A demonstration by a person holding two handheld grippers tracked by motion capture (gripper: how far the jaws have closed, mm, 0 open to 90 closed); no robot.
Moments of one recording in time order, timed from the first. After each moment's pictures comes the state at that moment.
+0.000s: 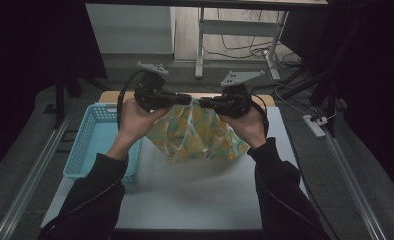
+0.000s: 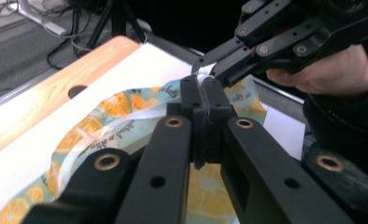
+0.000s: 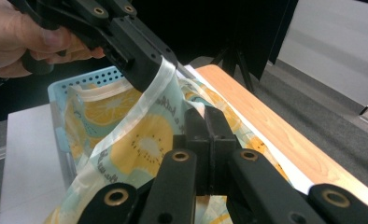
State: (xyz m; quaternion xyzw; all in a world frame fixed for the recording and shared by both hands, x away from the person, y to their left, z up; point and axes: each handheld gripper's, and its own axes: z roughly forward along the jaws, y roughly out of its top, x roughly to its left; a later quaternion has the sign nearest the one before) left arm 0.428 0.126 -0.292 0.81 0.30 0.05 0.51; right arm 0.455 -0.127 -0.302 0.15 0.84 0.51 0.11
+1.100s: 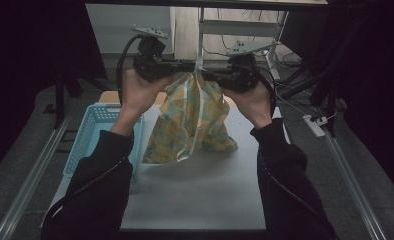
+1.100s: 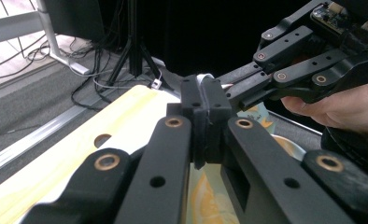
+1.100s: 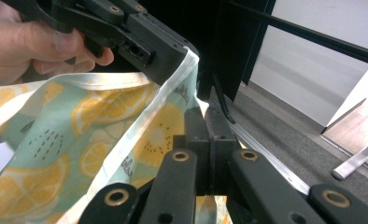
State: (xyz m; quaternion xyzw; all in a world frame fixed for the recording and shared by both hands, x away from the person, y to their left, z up) left arm 0.444 0.125 -0.227 0.78 0.30 0.10 0.54; right arm 0.461 -0.123 -0.234 0.16 0.82 0.52 0.17
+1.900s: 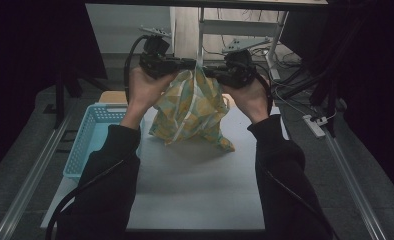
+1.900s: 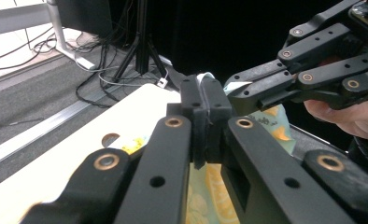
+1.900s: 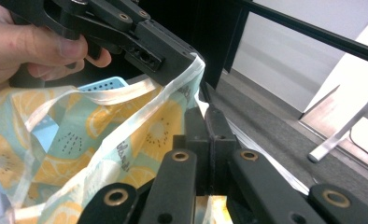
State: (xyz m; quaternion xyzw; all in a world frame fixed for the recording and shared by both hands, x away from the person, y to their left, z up) left arm 0.478 0.124 -0.248 0.77 0.33 0.09 0.54; right arm 0.479 -0.117 -0.241 0.18 0.83 0.49 0.20
